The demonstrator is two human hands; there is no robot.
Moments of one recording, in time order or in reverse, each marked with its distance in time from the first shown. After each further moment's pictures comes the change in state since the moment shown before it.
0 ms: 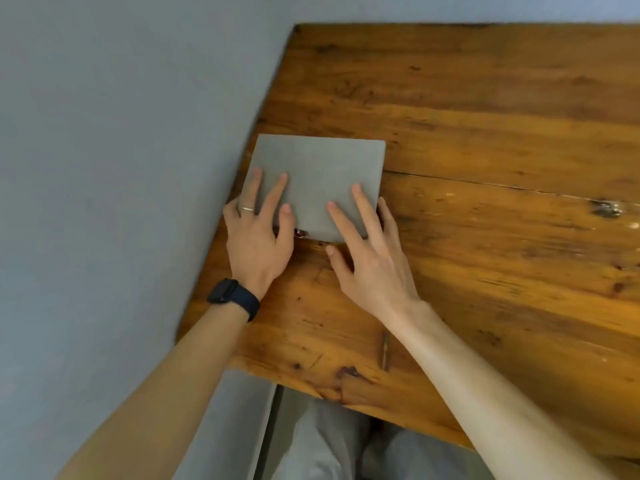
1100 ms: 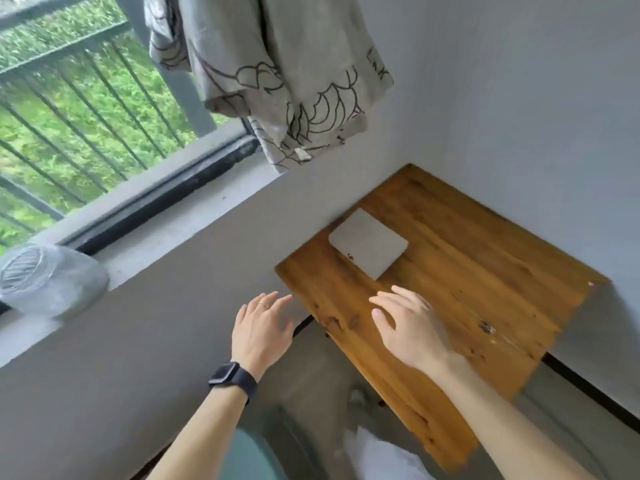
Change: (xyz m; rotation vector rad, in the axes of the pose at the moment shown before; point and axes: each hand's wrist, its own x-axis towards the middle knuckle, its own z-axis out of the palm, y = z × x) left_hand -0.255 0.202 -0.314 0.148 -0.189 -0.616; right_hand -0.065 -0.062 -0.358 0.031 -0.579 -0.365
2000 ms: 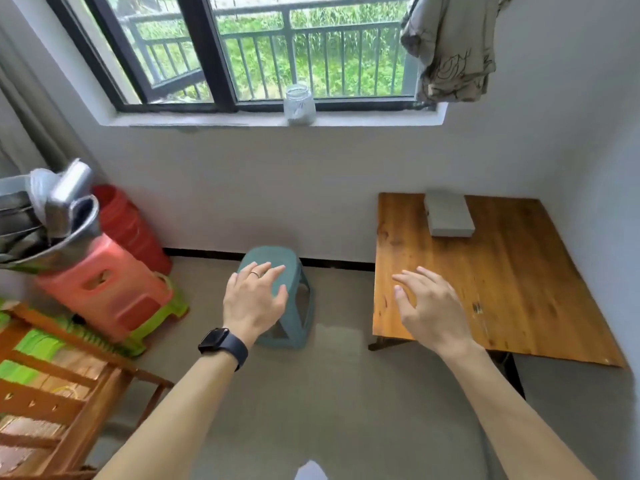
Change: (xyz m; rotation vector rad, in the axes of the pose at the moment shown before) left_hand -0.490 0.304 0.030 -0.073 0.385 -0.841; right_hand -0.320 0.127 -0.155 -0.018 -0.107 -0.666
